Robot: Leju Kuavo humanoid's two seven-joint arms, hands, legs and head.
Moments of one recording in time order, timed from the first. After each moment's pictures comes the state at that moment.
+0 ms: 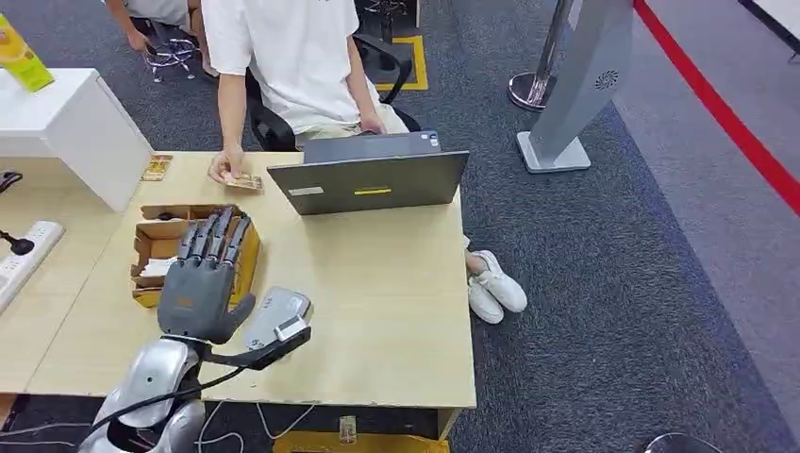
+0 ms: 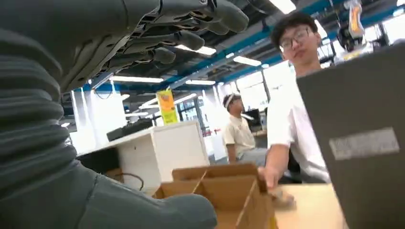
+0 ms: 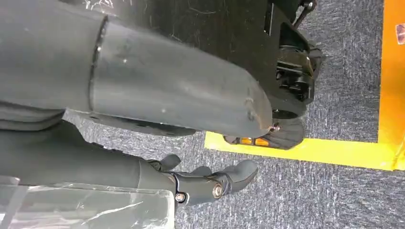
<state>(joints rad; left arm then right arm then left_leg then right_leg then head) -0.07 0.18 -0.33 -1.65 -1.50 0.02 0.13 -0.09 0.08 0.82 -0.14 -0.67 -0.27 -0.14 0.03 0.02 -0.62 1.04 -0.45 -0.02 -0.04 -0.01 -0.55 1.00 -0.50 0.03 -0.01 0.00</state>
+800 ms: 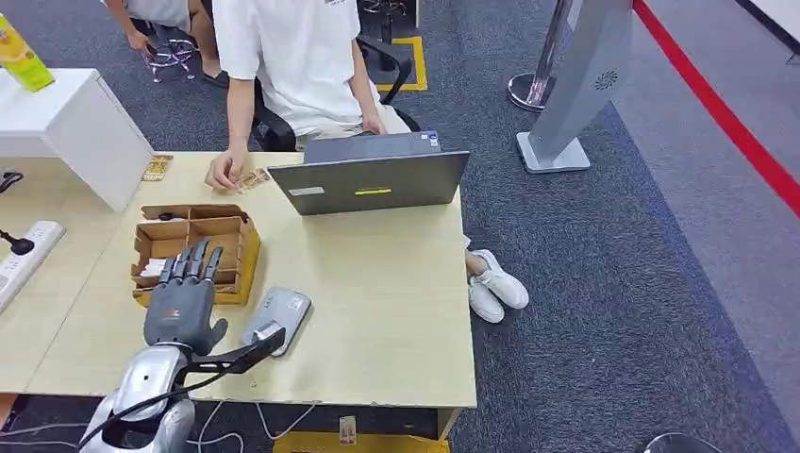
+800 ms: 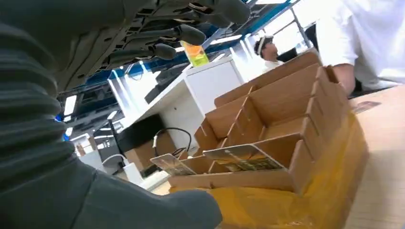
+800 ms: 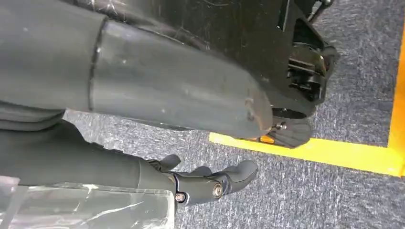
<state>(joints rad) -0.07 0.15 -0.20 -1.49 -1.55 -0.06 0.18 -0.10 0.06 0.88 -0.13 -0.66 -0.25 -0.12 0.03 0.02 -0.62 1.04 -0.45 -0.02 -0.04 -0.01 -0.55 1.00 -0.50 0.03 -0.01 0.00</state>
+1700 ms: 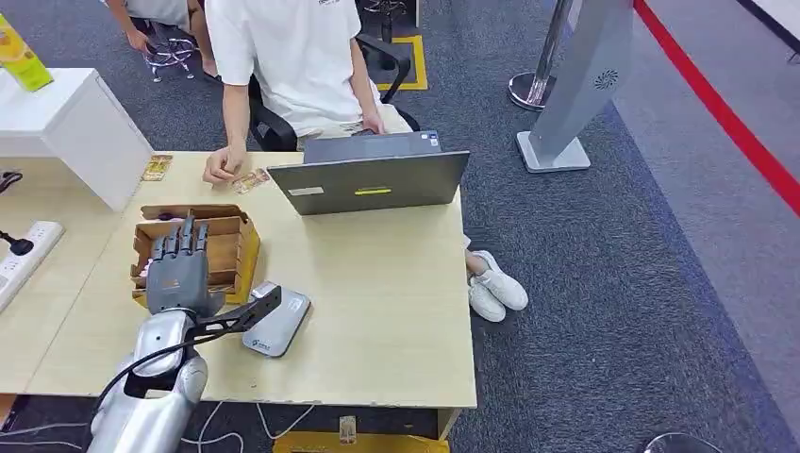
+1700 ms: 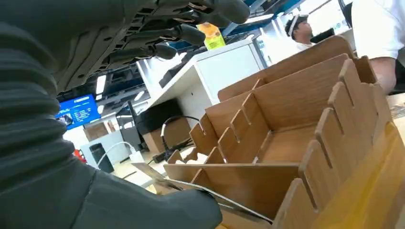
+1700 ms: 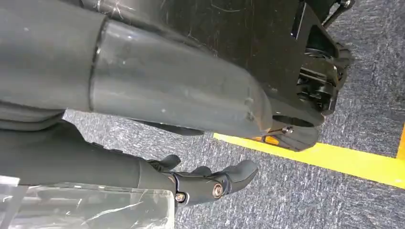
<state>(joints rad) -0.24 0.07 -0.13 -1.25 -1.57 0.01 0.24 -0.10 0.06 0.95 -0.13 -0.66 -0.24 -0.09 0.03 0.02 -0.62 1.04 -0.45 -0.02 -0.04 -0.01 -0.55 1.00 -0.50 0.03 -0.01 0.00</state>
